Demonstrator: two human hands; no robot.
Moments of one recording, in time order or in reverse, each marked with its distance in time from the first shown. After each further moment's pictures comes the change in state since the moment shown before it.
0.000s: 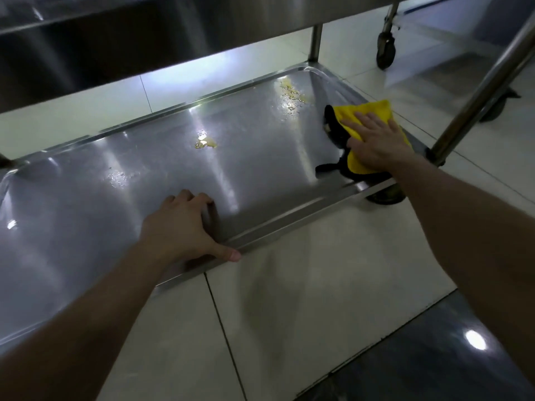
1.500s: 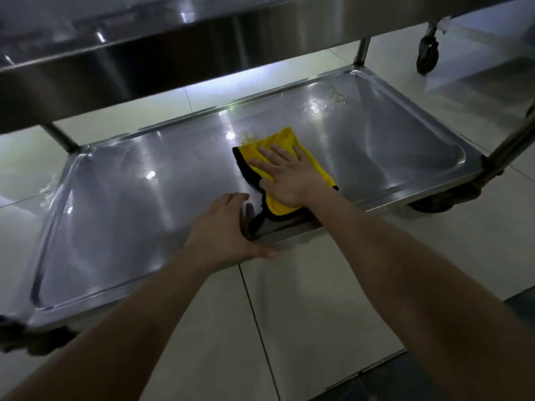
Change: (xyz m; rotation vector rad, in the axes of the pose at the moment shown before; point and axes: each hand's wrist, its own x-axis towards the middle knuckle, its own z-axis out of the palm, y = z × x) left_hand -0.024 -0.010 0.027 -0.173 0.109 0.010; right_hand -0.052 -0.248 0.050 -0.060 -0.025 -0.521
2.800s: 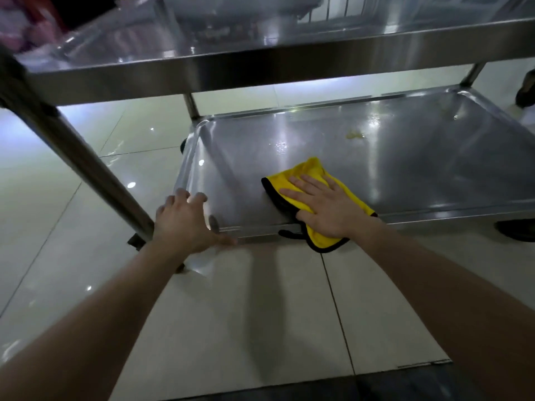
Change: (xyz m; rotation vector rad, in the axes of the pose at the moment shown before) left_hand -0.150 -0.200 -0.052 0.178 0.112 -0.463; right_hand -0.044 -0.164 0.017 -0.056 -0.058 -0.272
